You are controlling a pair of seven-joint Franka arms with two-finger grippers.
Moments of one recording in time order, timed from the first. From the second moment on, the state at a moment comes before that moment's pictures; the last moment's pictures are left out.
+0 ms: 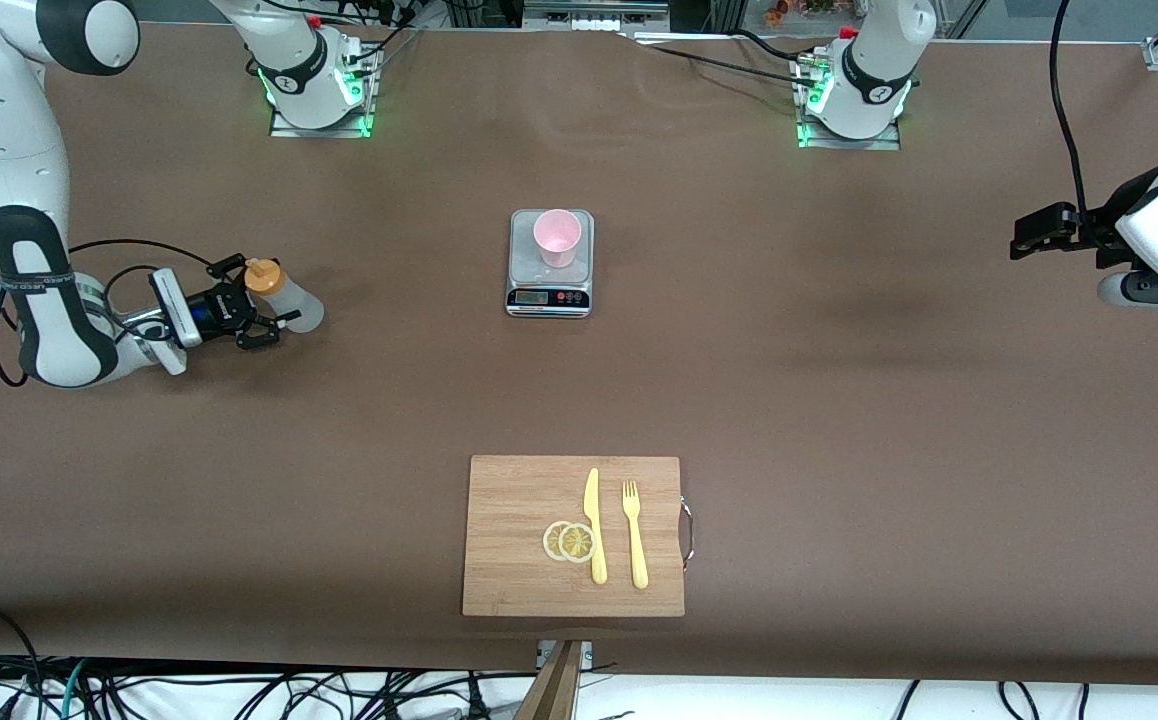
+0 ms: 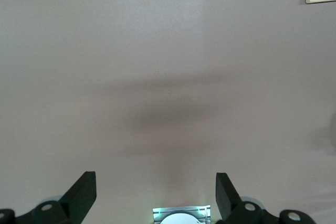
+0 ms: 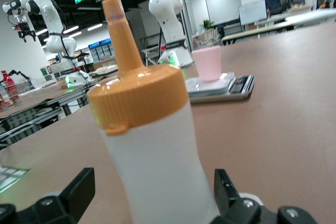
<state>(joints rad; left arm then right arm) -0.06 0.12 0.06 -1.50 0.00 1.41 0.08 -0.25 0.85 -0.13 -1.72 0.77 1.27 -2.54</state>
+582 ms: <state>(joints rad) -0.06 0.12 0.06 -1.50 0.00 1.41 0.08 -0.25 0.81 -0.19 -1.59 0.59 1.27 -2.39</state>
